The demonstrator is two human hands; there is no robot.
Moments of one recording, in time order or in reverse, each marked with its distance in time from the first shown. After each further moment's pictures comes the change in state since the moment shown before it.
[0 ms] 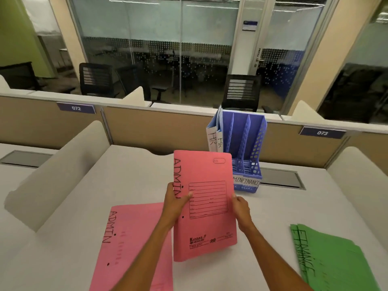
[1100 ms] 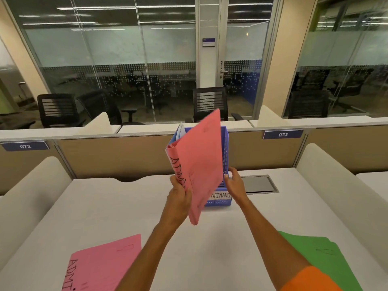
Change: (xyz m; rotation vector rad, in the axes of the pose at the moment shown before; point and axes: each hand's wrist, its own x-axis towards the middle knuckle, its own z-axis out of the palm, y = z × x) left_hand 0.025 0.092 0.124 0.442 -0.177 0.208; right_hand 0.098 -0.079 -0.105 -0.007 0.139 -0.360
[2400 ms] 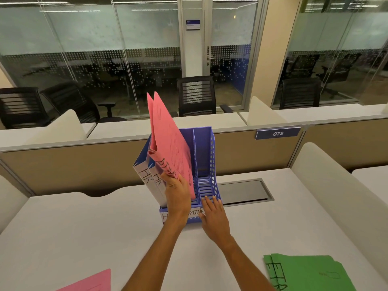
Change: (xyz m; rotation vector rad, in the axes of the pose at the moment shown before) left_hand 0.142 0.007 0.103 -0.105 0.419 0.004; right_hand 0.027 0.115 0.058 -0.810 -0.106 -0.329
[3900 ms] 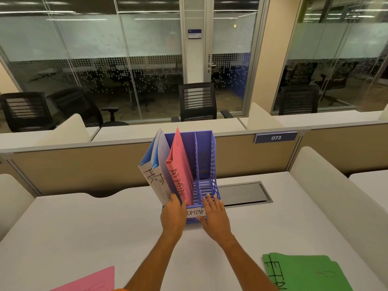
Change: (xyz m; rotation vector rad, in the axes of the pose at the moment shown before) left_hand -0.012 -0.090 -0.009 0.627 -0.269 -0.026; right_hand -0.004 -0.008 -0.015 0.007 -0.070 0.015
